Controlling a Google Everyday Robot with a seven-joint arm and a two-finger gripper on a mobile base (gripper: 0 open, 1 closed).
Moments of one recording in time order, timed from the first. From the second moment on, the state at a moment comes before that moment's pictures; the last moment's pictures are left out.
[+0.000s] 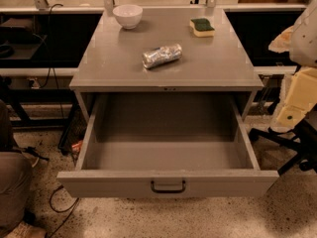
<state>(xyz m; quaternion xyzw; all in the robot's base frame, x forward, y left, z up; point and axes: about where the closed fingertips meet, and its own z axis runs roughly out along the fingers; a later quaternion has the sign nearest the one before) 0.438 -0.216 0.980 -0.60 0.78 -0.04 0.16</state>
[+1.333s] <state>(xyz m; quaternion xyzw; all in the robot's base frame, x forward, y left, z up) 0.394 -0.211 0.814 -0.49 0.87 0.06 0.01</state>
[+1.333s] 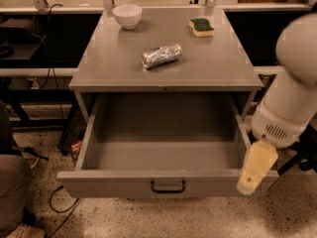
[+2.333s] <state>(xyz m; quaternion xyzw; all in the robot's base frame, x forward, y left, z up) 0.311 -0.234 0.722 -0.36 0.93 0.06 -0.07</state>
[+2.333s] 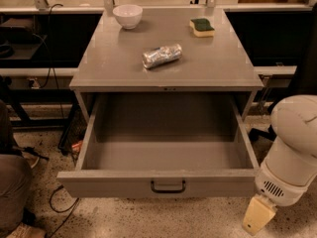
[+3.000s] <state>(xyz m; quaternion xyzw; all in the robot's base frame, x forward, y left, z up) 0.344 -0.229 0.686 -0.36 0.93 0.04 0.01</state>
